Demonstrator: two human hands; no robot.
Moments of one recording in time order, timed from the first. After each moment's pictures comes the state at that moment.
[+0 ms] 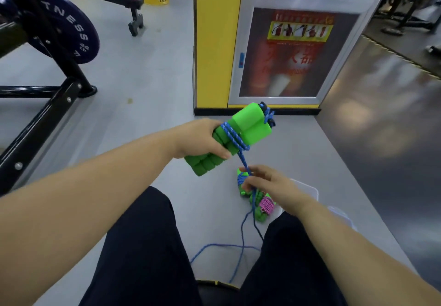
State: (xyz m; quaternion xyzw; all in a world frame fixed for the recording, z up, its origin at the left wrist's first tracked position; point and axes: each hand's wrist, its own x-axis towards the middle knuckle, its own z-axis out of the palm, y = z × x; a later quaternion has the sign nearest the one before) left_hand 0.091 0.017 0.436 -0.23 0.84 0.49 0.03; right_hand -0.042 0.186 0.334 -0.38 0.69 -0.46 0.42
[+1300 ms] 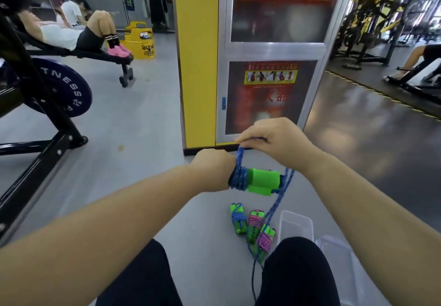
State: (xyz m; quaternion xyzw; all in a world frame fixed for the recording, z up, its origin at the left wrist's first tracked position) left_hand 0.049 0.060 0.480 -0.12 0.98 -0.11 0.07; right_hand -0.070 0.168 0.511 -0.66 0.70 -0.28 -0.07
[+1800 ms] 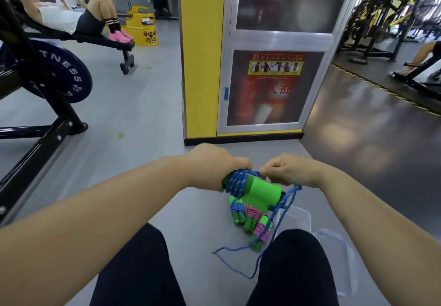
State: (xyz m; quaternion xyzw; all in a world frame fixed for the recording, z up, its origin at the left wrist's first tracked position) left_hand 0.070 0.057 0.482 -0.02 0.99 -0.09 0.07; right_hand -0.095 0.192 0.448 -0.48 0.75 -0.26 0.39
